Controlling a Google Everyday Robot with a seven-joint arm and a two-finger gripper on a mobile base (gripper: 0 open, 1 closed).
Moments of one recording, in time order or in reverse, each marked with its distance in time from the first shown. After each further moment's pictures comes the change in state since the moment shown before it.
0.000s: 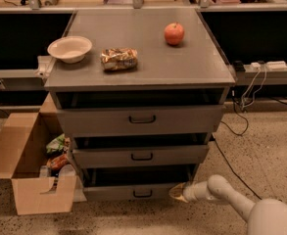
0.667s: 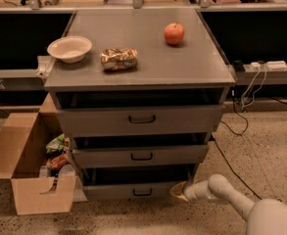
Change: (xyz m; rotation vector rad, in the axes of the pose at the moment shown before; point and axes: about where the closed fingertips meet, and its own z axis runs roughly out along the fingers) arm 0.005 -0.009 -0.003 0.021 0.005 0.003
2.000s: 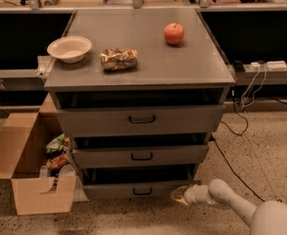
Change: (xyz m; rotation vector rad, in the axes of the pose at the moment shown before) arm 0.008 0.016 0.000 0.009 0.018 0.088
